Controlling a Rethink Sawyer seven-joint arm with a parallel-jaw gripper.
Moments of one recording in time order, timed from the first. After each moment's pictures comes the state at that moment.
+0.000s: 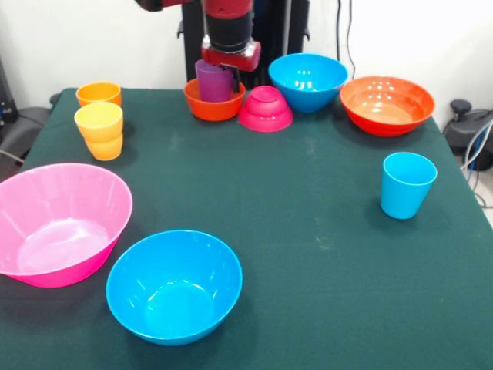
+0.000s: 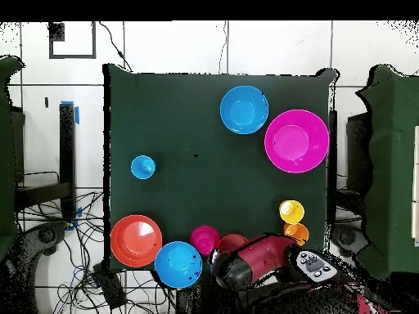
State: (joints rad) arm -0.63 -0.50 0.23 2.11 -0.96 0.29 2.55
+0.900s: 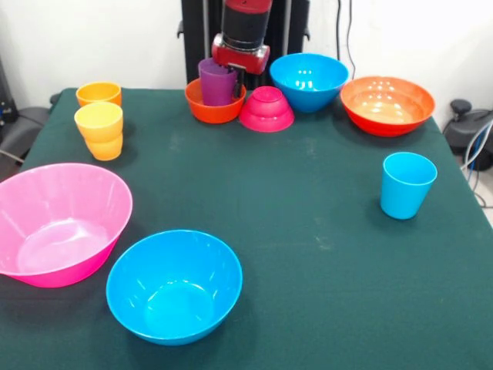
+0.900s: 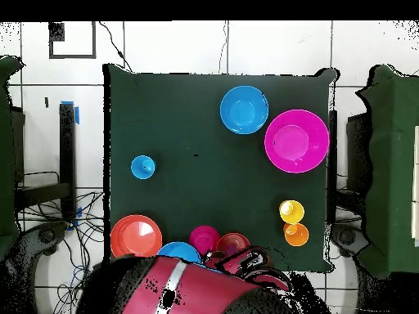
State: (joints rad) arm -0.17 -0.38 -0.23 2.05 -0.79 -0.14 2.55
